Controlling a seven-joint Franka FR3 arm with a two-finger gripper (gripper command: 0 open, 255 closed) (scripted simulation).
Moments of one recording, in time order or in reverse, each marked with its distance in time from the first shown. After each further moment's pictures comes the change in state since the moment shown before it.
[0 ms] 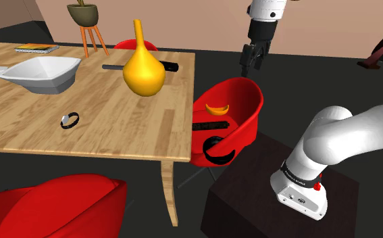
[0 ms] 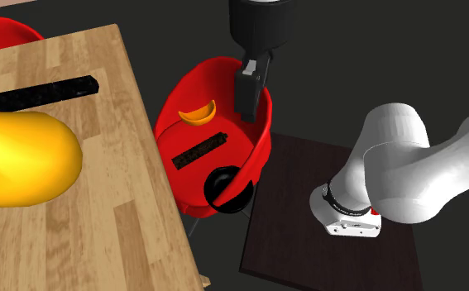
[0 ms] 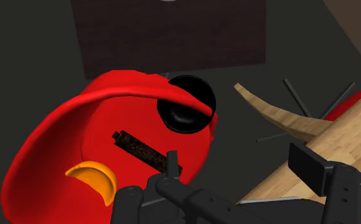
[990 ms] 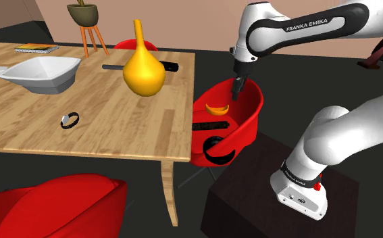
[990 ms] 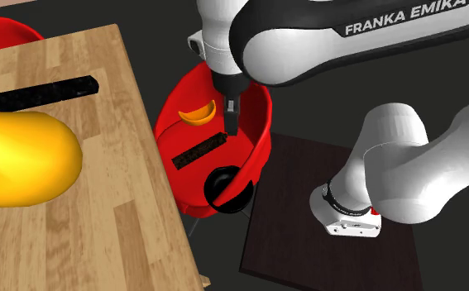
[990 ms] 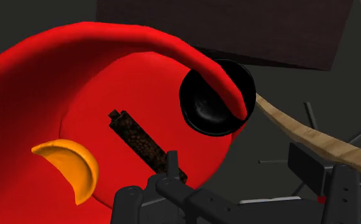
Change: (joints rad) arm 0.019 0.170 -0.164 -0.272 -0.109 0.442 -0.345
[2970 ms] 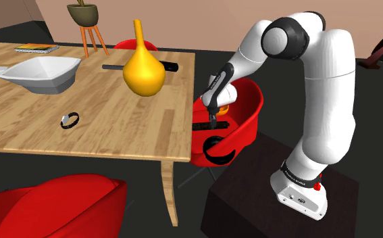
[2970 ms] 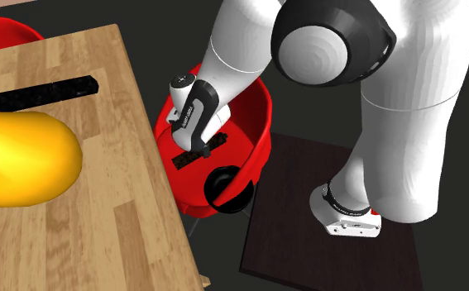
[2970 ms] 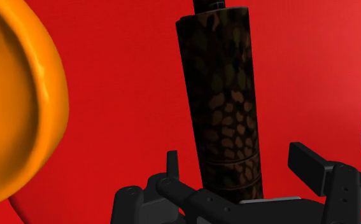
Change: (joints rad) arm -0.041 1.094 -0.059 0.280 0.257 0.804 -0.828
